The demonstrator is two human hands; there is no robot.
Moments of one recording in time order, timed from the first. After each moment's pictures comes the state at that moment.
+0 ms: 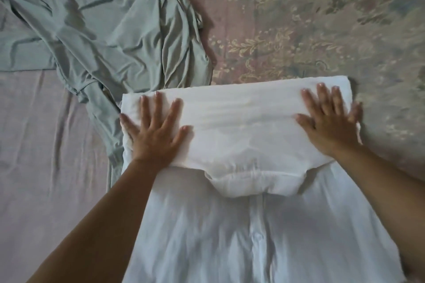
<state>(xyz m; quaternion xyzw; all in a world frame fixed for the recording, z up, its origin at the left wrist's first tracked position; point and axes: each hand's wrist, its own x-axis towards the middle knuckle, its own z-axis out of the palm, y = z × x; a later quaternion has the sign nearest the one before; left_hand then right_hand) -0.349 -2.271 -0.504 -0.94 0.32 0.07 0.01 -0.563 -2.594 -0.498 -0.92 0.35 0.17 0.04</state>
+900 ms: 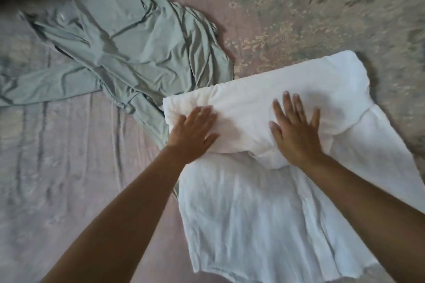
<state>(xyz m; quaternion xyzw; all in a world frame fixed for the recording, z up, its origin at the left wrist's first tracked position) -0.321 -2.242 -0.461 -0.78 0.62 0.05 0.04 -0.528 -2.414 -0.445 -0.93 0.36 0.04 0.07</state>
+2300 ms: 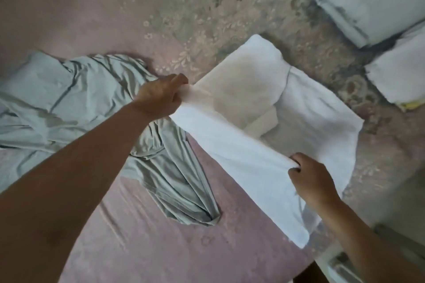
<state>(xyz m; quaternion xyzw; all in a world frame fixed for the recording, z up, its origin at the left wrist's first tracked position) -0.275 -2.370 -0.363 -0.61 0.78 0.08 -0.11 -0.631 -2.302 -0.359 -0.62 0.71 0.04 0.33</state>
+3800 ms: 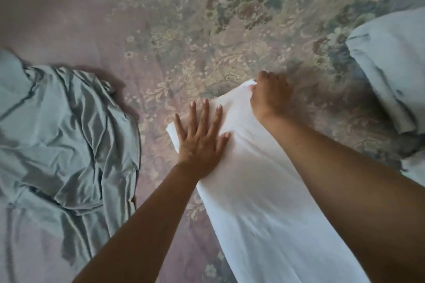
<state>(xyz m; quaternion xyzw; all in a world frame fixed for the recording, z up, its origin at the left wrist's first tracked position) -0.424 -2.472 -0.493 -0.79 0.61 0.02 -0.03 -0.521 -2.639 -0.455 -0.80 0.58 0.02 0.13</state>
